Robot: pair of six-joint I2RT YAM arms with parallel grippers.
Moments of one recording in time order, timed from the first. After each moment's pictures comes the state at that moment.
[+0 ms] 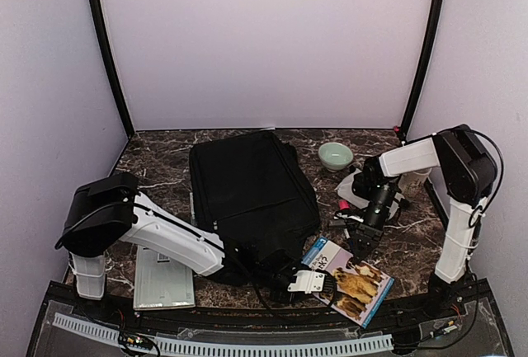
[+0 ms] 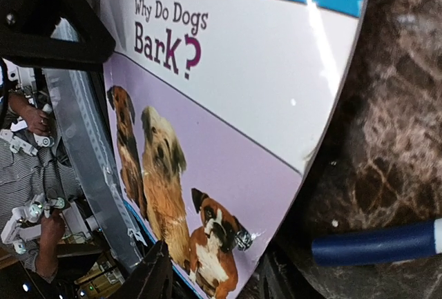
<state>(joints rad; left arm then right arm) -1.34 2.02 1.12 0.12 0.11 0.54 0.43 1.91 1.08 -1.28 -0.59 -0.80</state>
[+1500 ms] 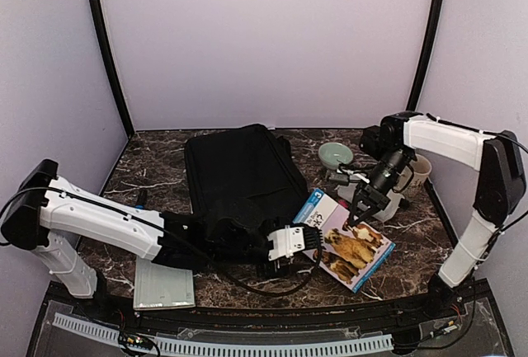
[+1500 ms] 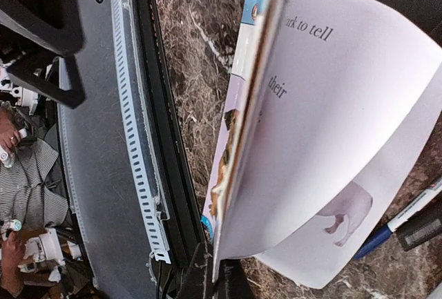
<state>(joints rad) -1.35 1.64 0.98 0.16 -0.09 0.39 0.44 1.69 1.32 -1.44 -0.73 -0.80</state>
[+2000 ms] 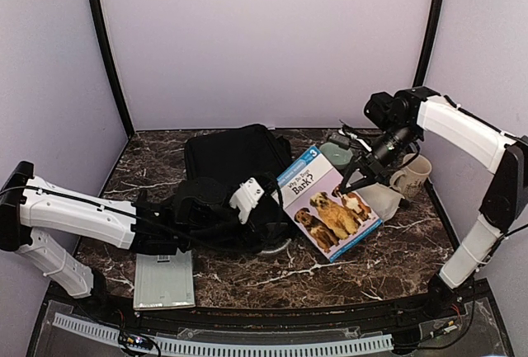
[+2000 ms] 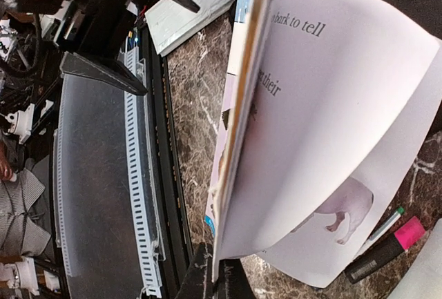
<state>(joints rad) -1.24 1.44 0.86 0.21 -0.26 0.03 0.44 1.62 1.53 -1.41 -0.84 -0.73</state>
